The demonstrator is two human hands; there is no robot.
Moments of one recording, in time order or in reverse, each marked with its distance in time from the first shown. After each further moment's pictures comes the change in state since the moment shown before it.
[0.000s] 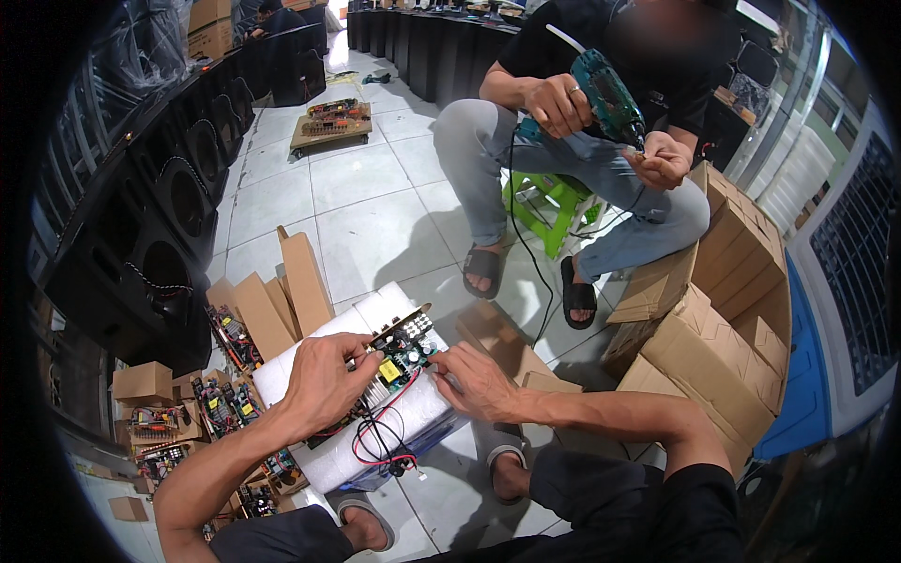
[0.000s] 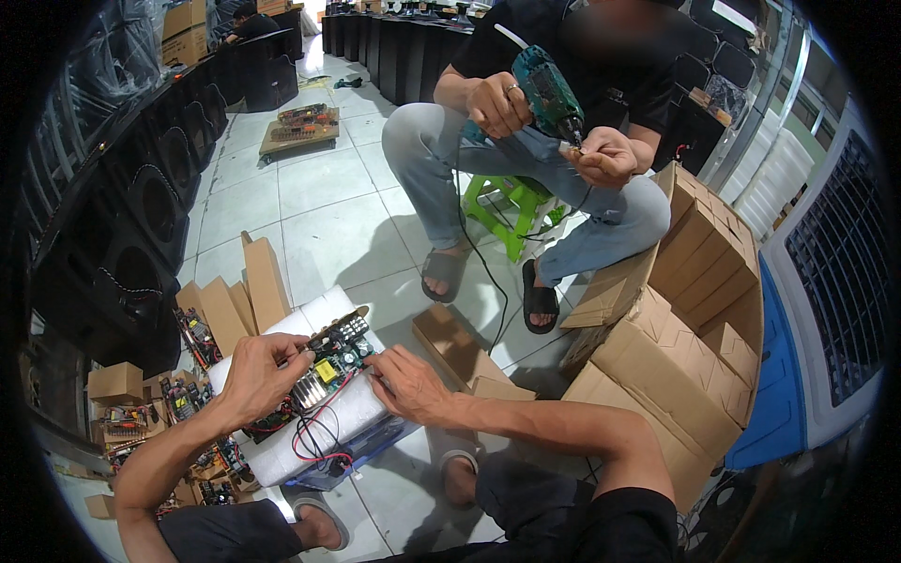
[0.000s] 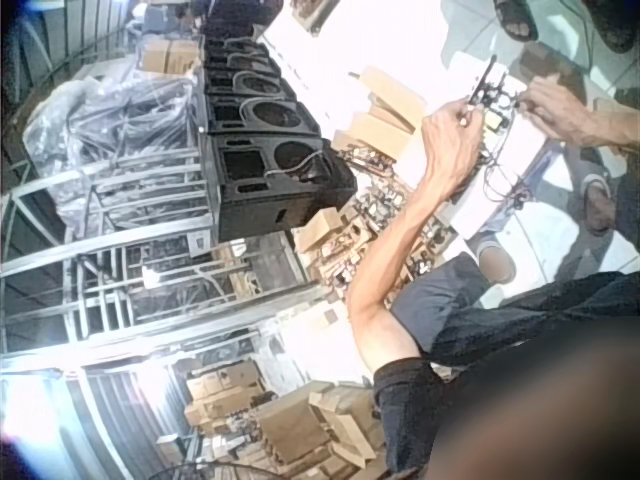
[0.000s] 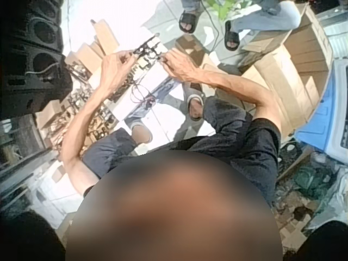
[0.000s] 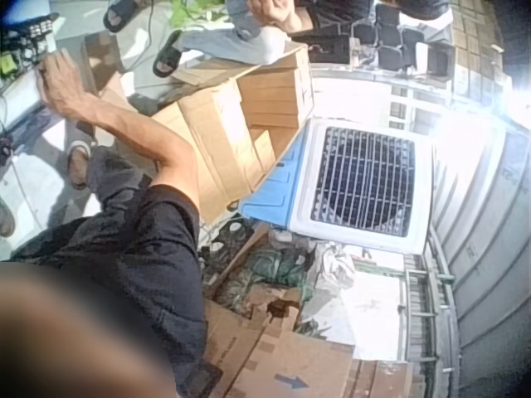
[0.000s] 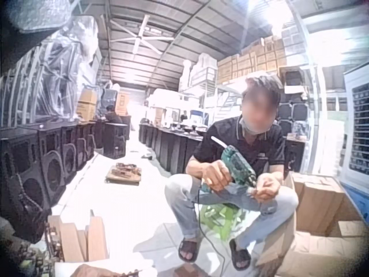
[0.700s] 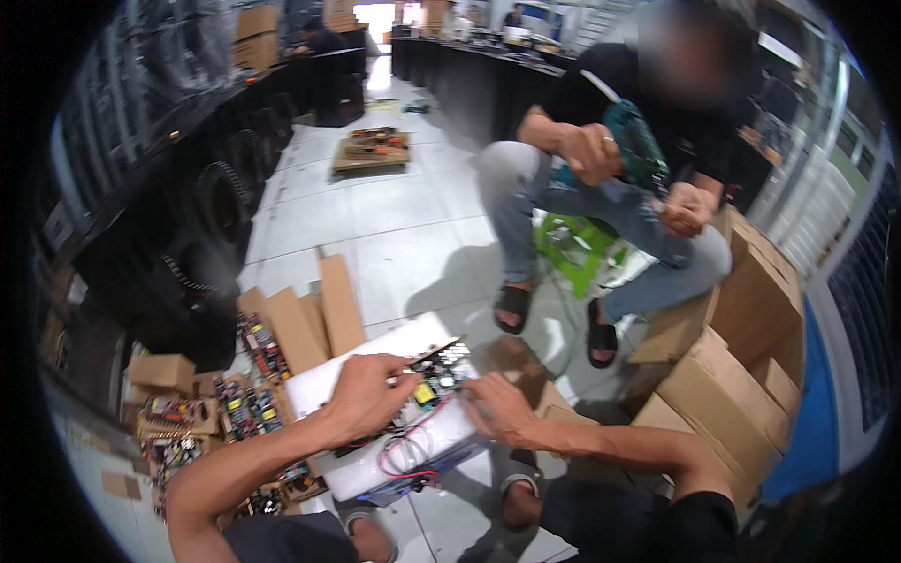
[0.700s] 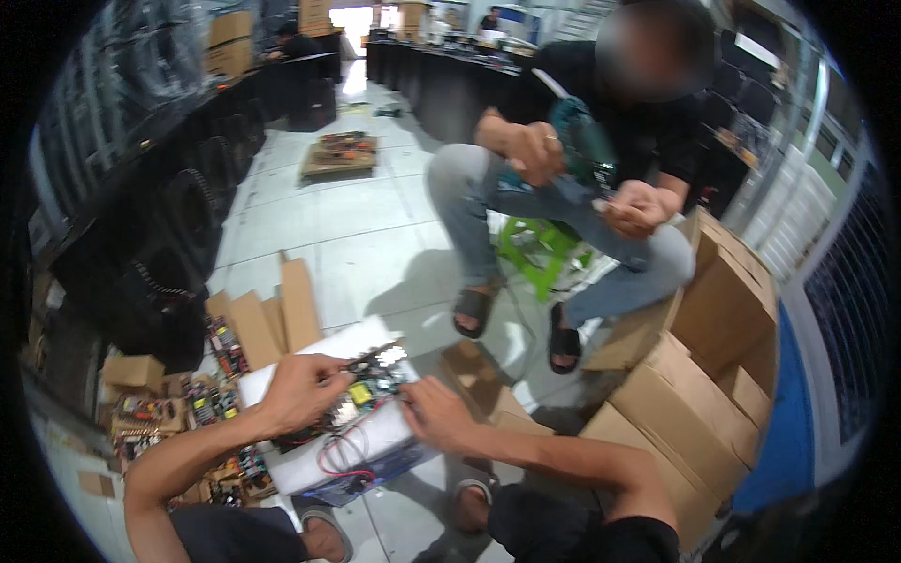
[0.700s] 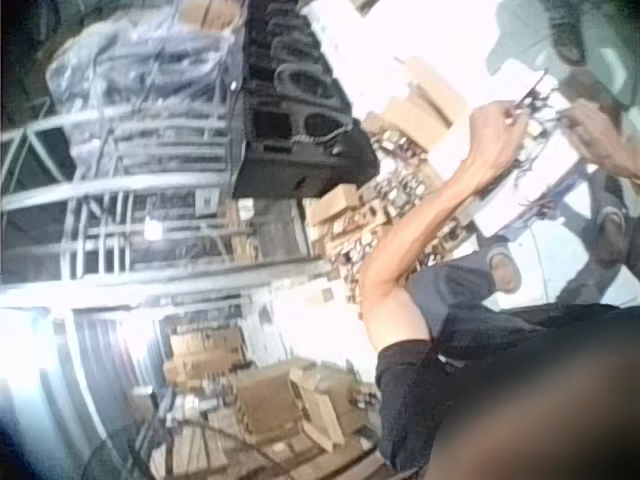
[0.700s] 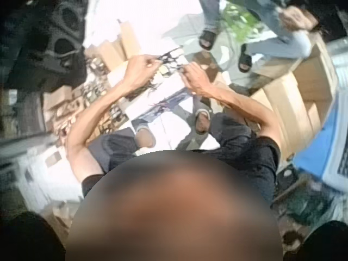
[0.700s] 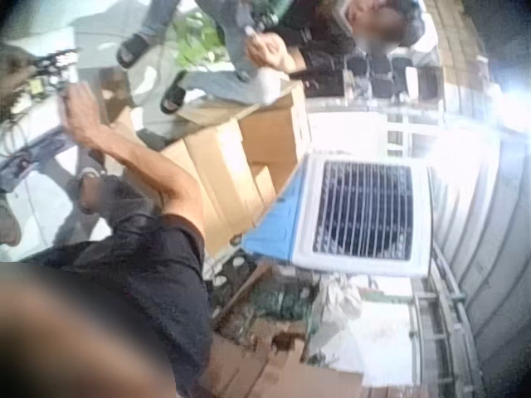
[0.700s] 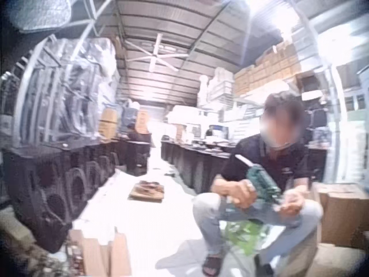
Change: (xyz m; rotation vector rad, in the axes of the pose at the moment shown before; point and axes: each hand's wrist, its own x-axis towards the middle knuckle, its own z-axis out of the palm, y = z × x) left_hand 0.000 -0.005 0.005 -0.025 0.050 0.068; right_hand -0.007 0.003 0.003 -0.018 -0.028 0.059
